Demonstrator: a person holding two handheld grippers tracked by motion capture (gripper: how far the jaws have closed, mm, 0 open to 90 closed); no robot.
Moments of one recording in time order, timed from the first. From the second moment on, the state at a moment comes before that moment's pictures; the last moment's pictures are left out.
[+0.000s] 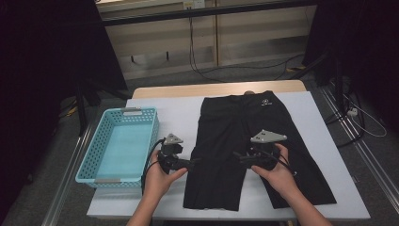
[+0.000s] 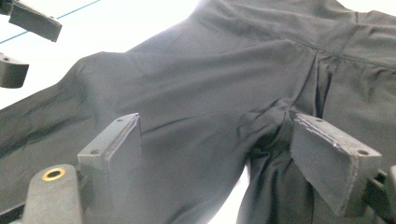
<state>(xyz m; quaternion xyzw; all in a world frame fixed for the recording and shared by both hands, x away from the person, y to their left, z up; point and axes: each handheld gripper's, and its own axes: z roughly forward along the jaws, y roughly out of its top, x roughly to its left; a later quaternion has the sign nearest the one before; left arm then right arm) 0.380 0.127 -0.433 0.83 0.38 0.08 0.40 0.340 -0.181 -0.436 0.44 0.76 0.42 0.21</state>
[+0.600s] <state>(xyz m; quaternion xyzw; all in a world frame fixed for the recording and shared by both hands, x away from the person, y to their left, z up) 0.373 0.128 -0.437 0.84 0.37 0.08 0.38 0.340 -0.181 -0.435 0.45 0.76 0.42 0.22</state>
